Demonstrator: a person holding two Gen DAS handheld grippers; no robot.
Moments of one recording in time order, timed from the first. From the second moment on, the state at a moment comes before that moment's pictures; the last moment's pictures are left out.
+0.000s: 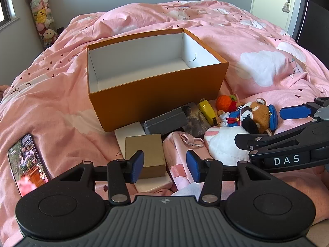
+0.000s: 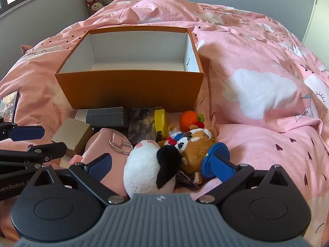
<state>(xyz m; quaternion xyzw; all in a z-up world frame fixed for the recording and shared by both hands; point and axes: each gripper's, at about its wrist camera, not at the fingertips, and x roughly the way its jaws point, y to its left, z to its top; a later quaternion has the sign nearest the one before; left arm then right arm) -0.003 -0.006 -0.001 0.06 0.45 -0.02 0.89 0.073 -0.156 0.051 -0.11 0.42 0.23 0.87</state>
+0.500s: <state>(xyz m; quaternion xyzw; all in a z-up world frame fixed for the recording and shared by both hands) -0.003 -0.004 -0.005 0.07 0.46 -0.03 0.89 0.076 -0.153 0.049 -0.11 0.44 0.24 0.86</state>
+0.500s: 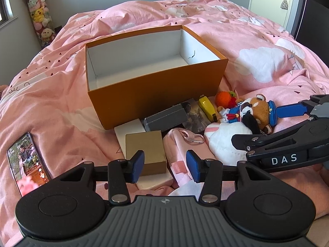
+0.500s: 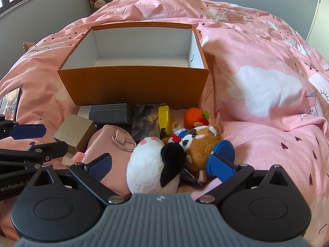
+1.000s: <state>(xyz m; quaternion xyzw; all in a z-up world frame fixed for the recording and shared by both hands) 0.018 0.042 -0.012 -0.02 0.49 -0.02 0.87 0.093 -0.103 0.045 -0.17 0.44 0.34 0.81</state>
